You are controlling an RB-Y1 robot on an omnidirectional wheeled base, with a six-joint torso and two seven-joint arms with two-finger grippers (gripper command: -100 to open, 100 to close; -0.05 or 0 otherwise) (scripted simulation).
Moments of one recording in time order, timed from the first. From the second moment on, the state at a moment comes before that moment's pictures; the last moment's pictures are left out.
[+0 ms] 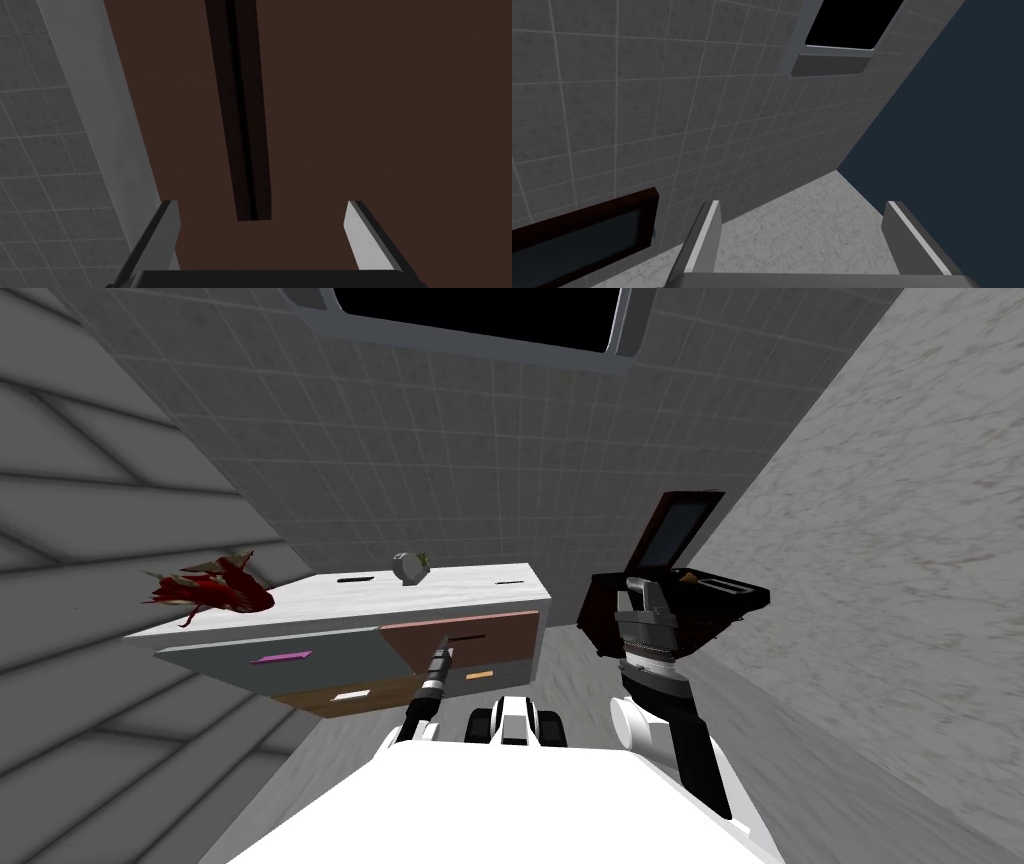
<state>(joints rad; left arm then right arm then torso) 0.39 0.09 0.04 -1.50 -0.05 -0.50 0.05 0.51 0.04 -0.06 -2.38 0.06 -0.46 0.03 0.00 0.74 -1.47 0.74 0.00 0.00</state>
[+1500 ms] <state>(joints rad) 0.43 0.00 0.02 -1.57 -0.05 -0.47 0.06 0.51 0.04 -0.06 -2.38 0.06 -0.46 0.03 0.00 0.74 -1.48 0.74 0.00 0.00</state>
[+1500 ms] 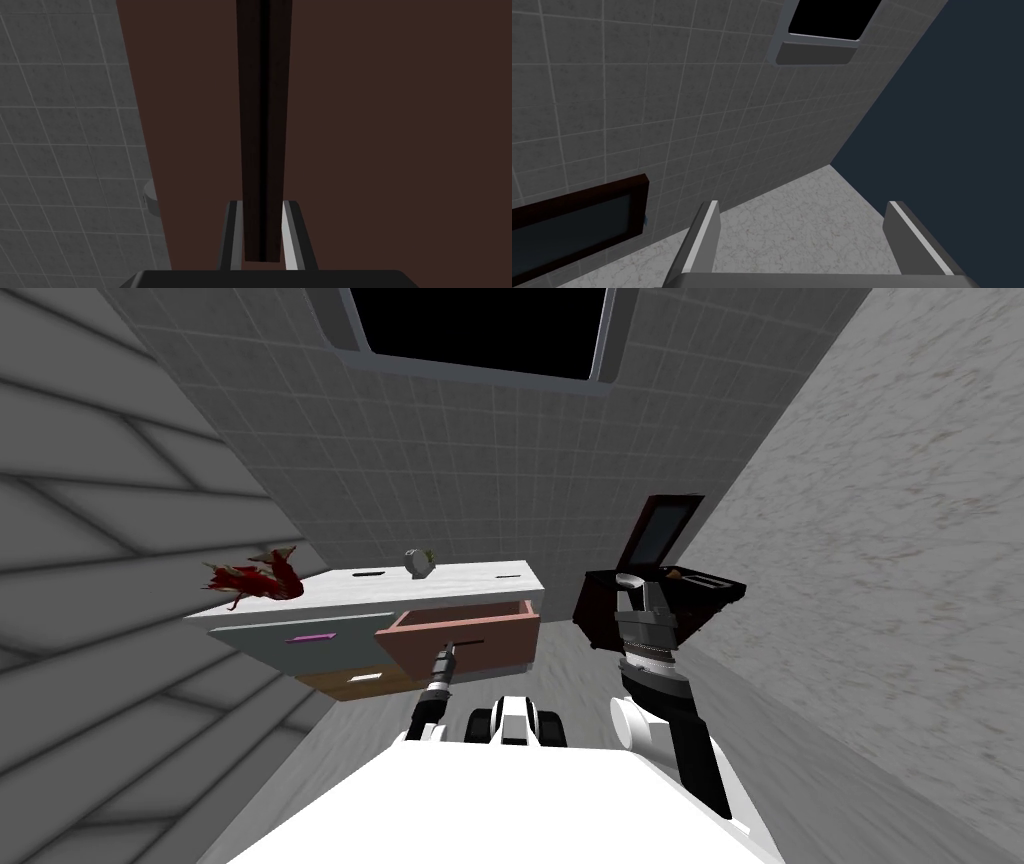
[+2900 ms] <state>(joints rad) 0.57 0.01 0.00 -1.84 -0.06 -0.30 0.10 0.51 0.04 -0.06 -2.38 0.06 -0.46 0.03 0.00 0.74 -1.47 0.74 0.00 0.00</state>
